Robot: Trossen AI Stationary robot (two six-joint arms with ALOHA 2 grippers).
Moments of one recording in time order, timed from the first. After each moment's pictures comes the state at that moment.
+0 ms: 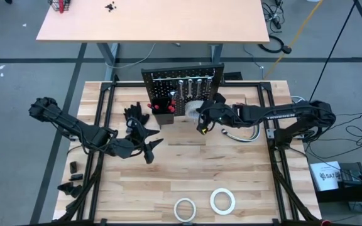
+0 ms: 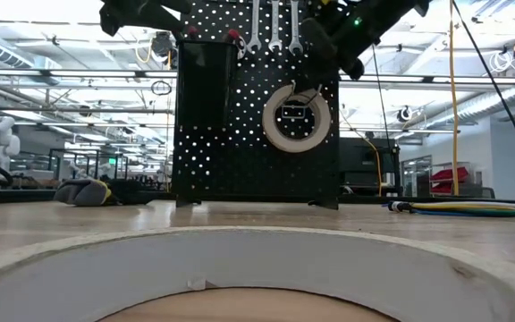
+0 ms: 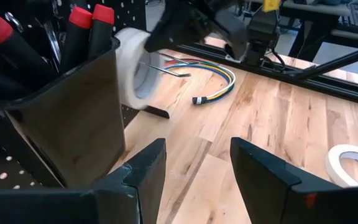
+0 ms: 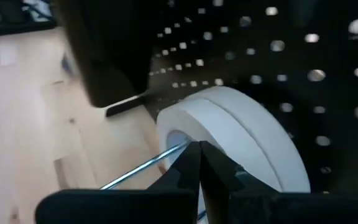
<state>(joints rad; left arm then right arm) -0.43 1.14 0.83 -0.22 -0.75 -0.47 -0.07 1.43 1.03 -0.19 0.45 0.17</state>
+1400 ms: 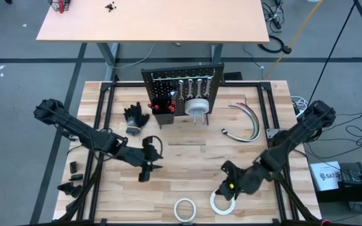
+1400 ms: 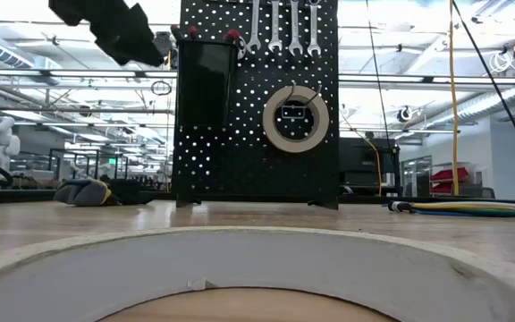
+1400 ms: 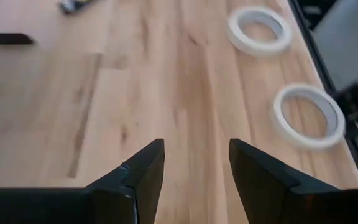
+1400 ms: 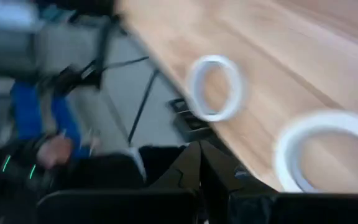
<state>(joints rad) -0.44 1.27 0.83 -0.28 -0.24 -0.33 0.70 1.42 1.03 -0.25 0.20 1.64</state>
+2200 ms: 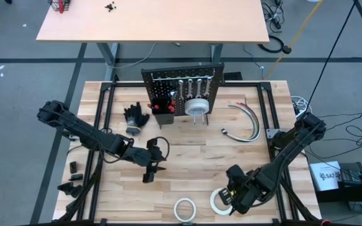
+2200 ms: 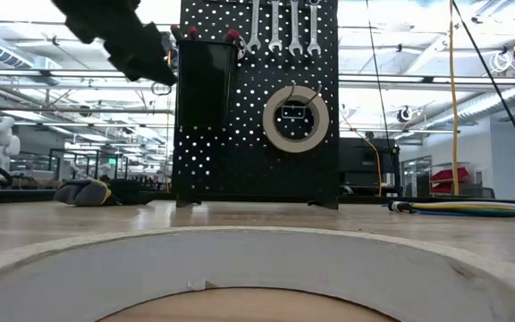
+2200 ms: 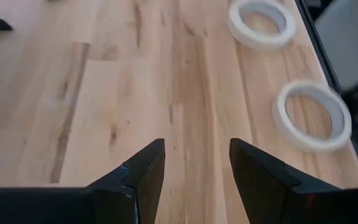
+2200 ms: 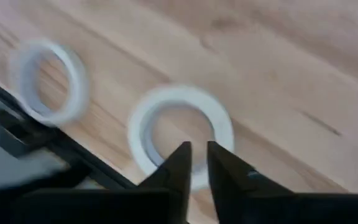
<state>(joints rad) -0.40 1.36 0.83 -0.21 -0.16 -0.32 0.78 1.67 1.34 -0.98 0.19 1.86</state>
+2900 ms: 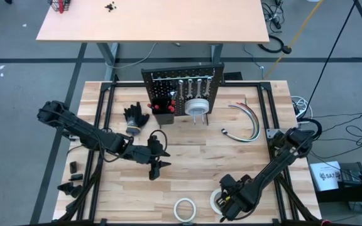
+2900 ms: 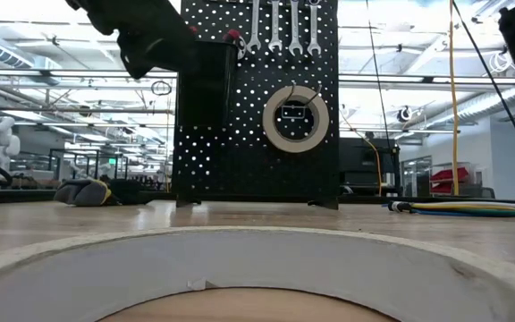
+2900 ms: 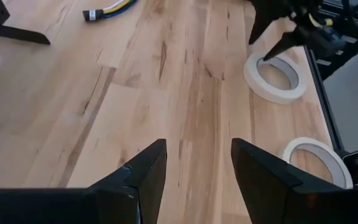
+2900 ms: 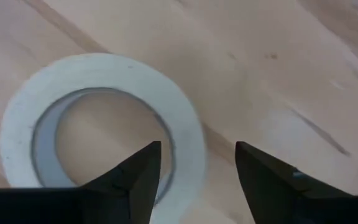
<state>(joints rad) -0.39 1.36 0.83 -0.11 -0.26 -0.47 0.79 1.94 1.34 -0.96 0.10 1.74</state>
